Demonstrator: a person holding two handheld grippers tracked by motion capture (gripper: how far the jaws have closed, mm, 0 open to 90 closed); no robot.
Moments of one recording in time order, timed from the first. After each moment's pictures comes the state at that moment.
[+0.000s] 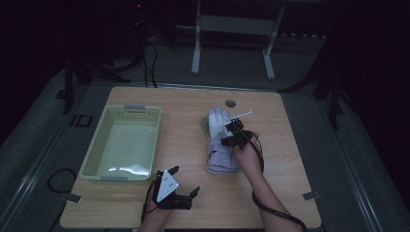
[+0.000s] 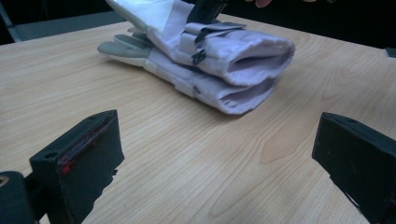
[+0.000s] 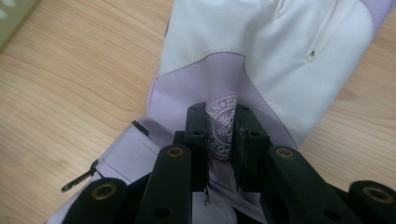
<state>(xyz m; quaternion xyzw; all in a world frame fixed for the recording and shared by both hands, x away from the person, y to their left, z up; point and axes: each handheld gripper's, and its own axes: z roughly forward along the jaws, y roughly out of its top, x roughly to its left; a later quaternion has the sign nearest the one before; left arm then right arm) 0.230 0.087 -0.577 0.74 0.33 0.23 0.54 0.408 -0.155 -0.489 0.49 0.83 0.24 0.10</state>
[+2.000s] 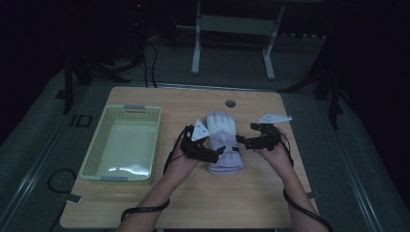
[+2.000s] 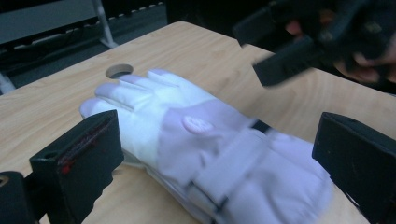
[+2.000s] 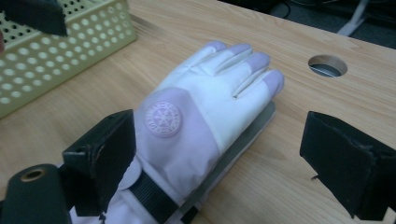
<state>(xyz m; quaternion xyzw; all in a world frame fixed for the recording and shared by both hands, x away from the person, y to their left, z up) 0.352 0.020 -0.482 0.78 0.31 0.19 0.50 0.400 -0.246 -0.476 0.35 0.81 0.44 0.15</state>
